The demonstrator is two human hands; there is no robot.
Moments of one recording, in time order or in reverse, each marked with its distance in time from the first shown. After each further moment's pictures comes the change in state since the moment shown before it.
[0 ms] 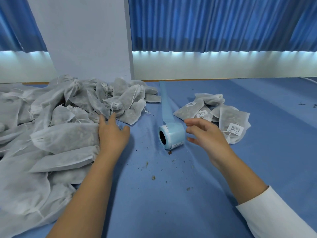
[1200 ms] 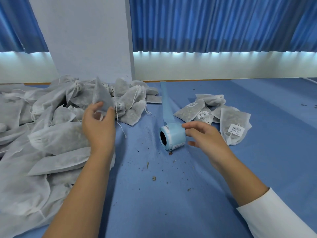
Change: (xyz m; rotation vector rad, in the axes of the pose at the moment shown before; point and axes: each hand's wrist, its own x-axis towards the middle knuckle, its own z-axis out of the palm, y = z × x) left_hand 0.010 0.006 -0.018 -0.606 0.405 -0.037; right_hand 0.002 0.004 0.001 -0.085 -0.031 0.024
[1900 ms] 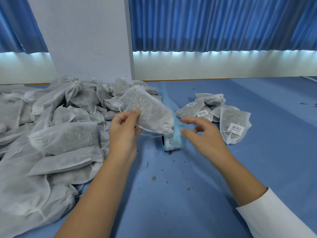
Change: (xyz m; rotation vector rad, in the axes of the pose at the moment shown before) left_hand -0.055 0.036 0.020 -0.479 -0.315 -0.464; right_hand -0.010 -0.006 0.002 -0.231 0.042 -0.240
